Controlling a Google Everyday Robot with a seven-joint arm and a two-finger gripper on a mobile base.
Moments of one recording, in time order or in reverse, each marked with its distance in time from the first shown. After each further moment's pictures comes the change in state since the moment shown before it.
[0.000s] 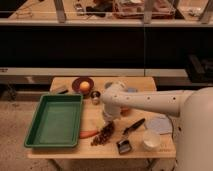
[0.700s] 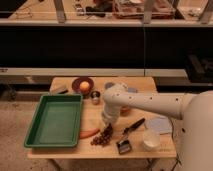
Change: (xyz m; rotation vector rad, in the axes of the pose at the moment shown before) arm -0.007 -0.030 -0.014 0.148 -0.009 -0.055
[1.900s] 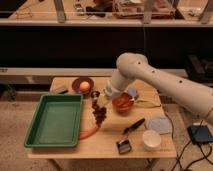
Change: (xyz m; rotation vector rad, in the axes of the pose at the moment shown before) arm 0.043 -0.032 -0.192 0.194 0.262 -0.155
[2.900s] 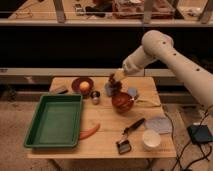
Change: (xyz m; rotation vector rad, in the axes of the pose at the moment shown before) arm 0.043 0.107 -0.075 -0.116 0.185 0.050
